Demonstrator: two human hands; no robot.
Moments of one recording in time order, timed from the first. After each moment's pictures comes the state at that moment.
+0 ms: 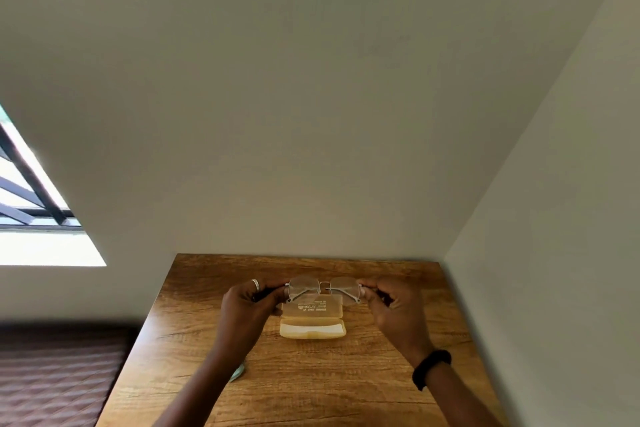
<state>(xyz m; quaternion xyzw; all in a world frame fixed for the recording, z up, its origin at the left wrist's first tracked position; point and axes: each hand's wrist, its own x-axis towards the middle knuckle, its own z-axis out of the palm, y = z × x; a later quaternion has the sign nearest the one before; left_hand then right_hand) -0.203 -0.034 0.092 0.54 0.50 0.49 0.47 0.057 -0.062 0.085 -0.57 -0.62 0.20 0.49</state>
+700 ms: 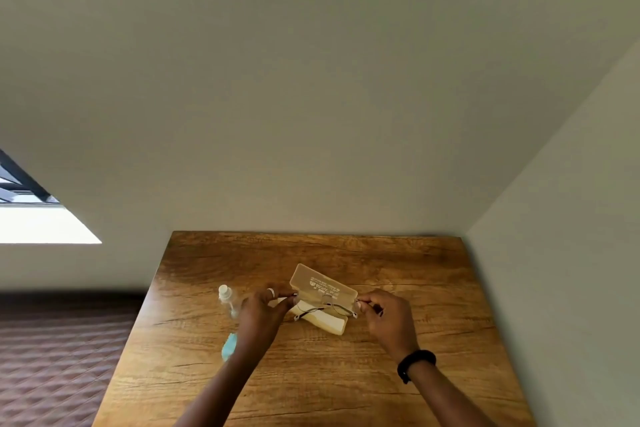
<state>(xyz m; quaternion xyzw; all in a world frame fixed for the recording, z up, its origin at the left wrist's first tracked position) -0.186 0.004 -0.010 0.55 0.63 0.35 0.42 0.062 -0.028 -0.038 -0.70 -0.59 0.23 0.34</state>
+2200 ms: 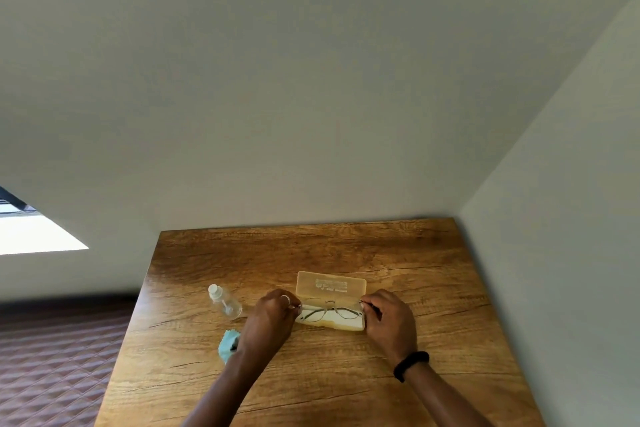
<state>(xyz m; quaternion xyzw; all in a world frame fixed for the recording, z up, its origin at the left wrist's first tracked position) -0.180 -0.001 -0.032 0.78 0.53 0.21 0.27 0.066 -0.053 -0.065 -0.73 -0.59 0.15 0.31</state>
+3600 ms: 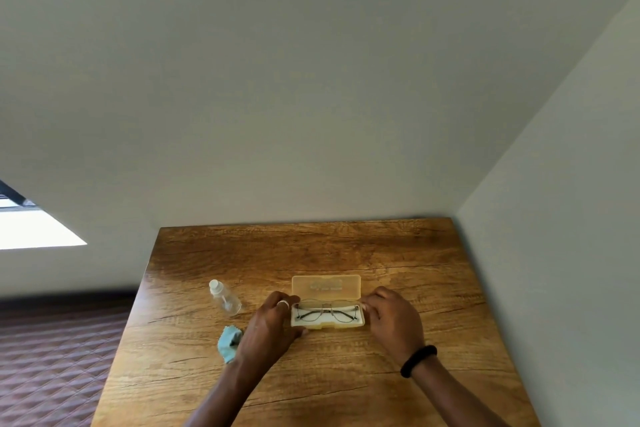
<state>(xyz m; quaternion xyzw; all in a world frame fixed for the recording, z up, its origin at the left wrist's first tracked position) -0.189 -0.016 -0.055 0.79 0.50 0.19 0.30 0.074 -0.056 -0.043 -0.73 -0.65 0.13 0.17</state>
